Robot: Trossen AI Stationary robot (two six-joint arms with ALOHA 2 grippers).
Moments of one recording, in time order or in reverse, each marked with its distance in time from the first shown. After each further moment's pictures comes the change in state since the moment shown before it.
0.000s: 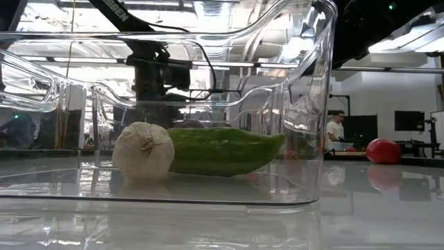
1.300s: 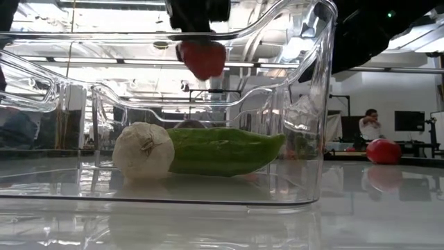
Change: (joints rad) left arm -0.466 -0.010 0.483 -0.152 0.130 0.360; right arm -0.007 0.000 0.000 -0.067 0.065 0.000
